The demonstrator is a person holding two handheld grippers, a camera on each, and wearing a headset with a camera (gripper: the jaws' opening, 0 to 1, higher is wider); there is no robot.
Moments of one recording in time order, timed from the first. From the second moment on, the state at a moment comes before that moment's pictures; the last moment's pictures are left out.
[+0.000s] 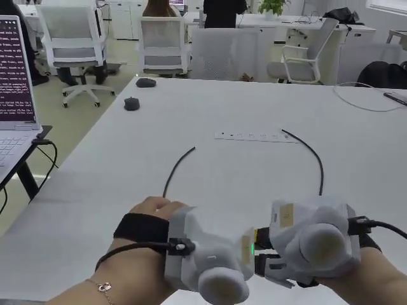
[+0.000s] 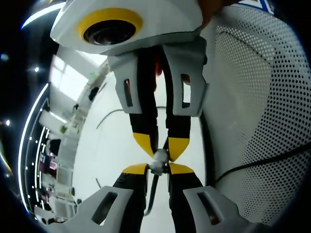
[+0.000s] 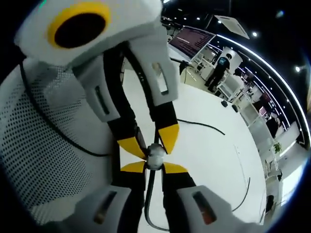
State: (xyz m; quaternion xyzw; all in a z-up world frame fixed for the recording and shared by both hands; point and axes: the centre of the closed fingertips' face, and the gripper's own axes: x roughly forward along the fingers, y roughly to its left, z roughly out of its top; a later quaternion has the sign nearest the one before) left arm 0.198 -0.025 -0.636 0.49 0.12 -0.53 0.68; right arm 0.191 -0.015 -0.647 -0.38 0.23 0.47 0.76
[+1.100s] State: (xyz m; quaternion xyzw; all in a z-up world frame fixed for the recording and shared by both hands) left arm 0.196 -0.025 -0.638 0.54 0.08 -0.53 0.64; right arm 0.195 -0.018 -0.647 -0.27 0.28 0.47 0.79
